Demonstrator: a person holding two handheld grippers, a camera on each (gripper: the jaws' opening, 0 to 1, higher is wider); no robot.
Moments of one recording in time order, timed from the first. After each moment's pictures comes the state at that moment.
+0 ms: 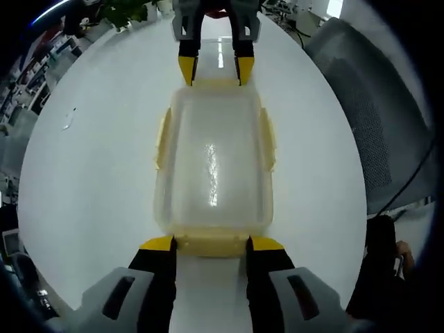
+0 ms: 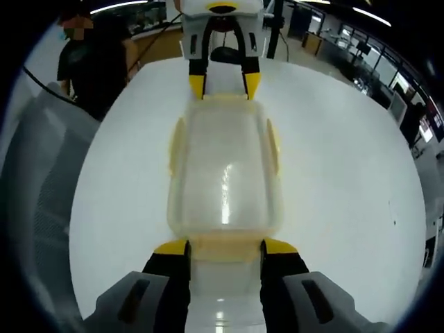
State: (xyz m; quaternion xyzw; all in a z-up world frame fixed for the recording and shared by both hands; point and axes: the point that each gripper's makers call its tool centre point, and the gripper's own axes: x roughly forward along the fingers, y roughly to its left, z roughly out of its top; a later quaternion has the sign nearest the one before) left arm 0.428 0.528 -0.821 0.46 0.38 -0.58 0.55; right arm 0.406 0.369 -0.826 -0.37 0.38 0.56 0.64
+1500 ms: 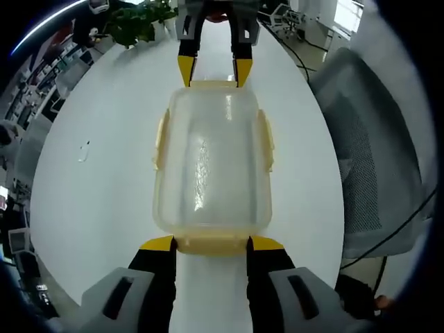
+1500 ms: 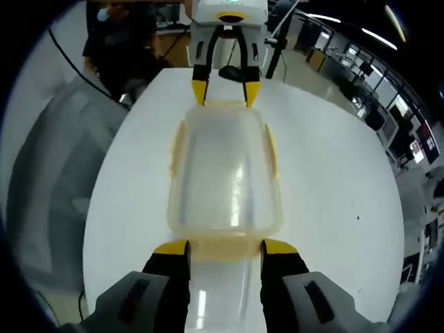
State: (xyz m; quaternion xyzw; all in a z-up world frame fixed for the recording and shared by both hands) left arm 0.413 0.460 -0.756 0.45 0.36 -0.57 0.59; right arm 0.401 0.301 -0.753 -0.40 0.33 0.57 0.64
